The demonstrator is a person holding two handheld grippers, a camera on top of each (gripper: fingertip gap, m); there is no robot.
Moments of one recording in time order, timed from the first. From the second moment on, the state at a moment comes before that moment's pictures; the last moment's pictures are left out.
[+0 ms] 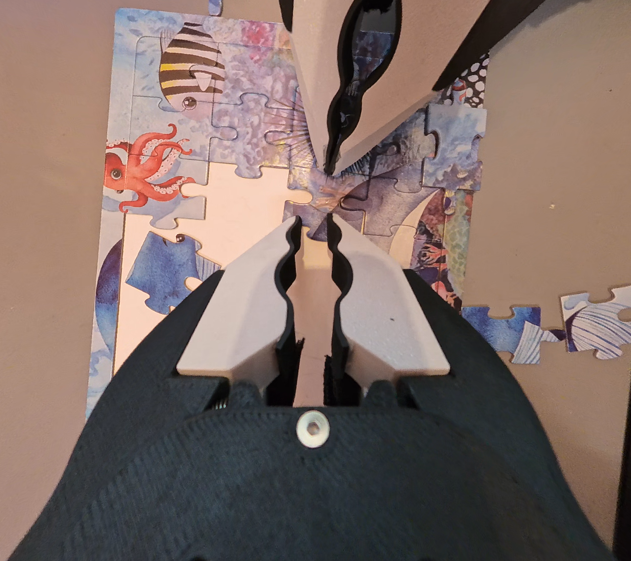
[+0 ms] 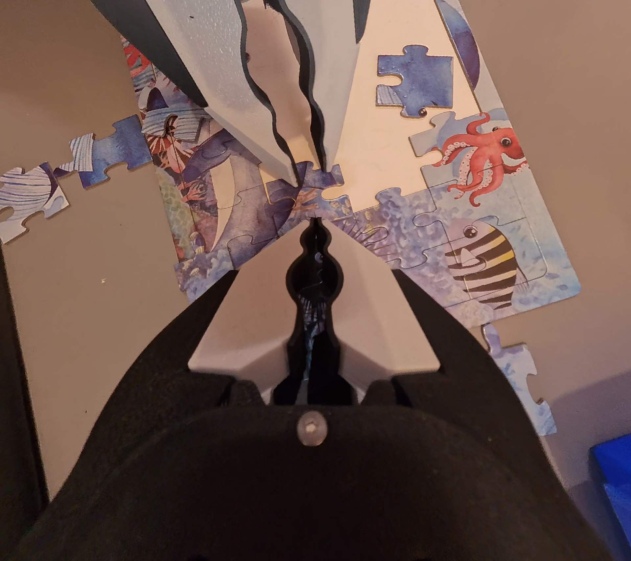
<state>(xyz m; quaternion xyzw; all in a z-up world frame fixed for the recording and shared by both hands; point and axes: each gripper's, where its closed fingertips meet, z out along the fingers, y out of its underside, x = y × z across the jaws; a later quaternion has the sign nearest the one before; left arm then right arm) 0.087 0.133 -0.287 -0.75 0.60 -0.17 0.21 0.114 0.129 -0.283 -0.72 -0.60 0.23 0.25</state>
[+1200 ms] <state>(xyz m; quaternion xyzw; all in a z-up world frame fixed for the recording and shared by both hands) 0.092 0.139 -0.288 -0.75 0.60 -0.16 0.23 0.116 0.135 -0.286 -0.73 -0.60 0.20 0.26</state>
